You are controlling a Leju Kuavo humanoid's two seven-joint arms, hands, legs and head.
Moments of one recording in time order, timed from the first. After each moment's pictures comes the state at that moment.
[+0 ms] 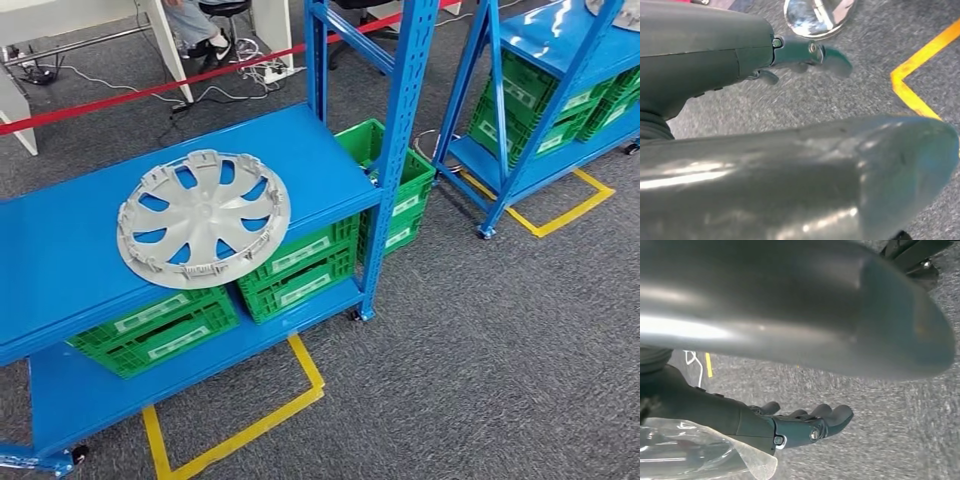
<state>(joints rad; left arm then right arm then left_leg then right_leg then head) 0.44 0.45 -0.80 -1.47 0.17 0.70 0.28 0.27 -0.45 1.01 -1.18 -0.48 -0.70 0.38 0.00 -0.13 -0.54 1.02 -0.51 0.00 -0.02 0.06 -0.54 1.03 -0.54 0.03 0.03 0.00</state>
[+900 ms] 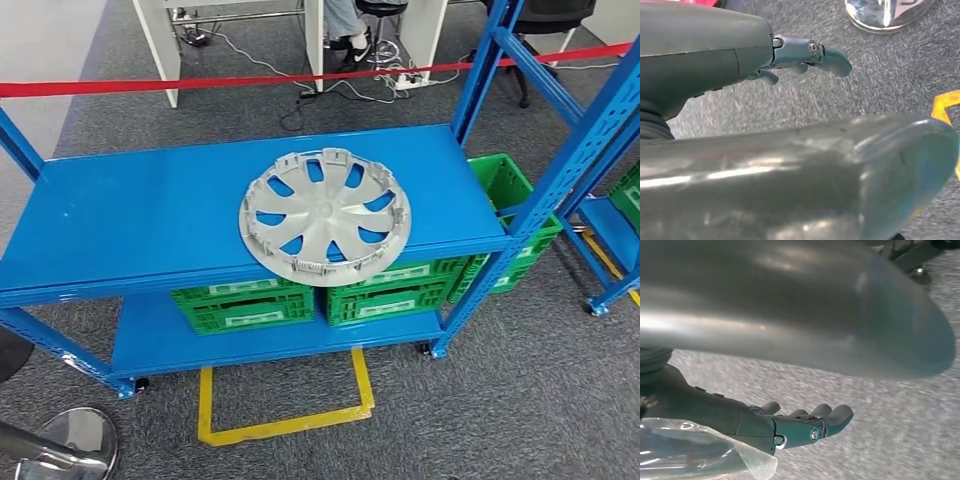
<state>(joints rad) 0.43 0.44 -0.79 -1.44 0.18 0.70 0.25 0.27 -0.45 1.02 -1.17 -0.50 -0.70 0.36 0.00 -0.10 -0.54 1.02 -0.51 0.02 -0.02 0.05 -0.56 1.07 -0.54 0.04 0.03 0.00</state>
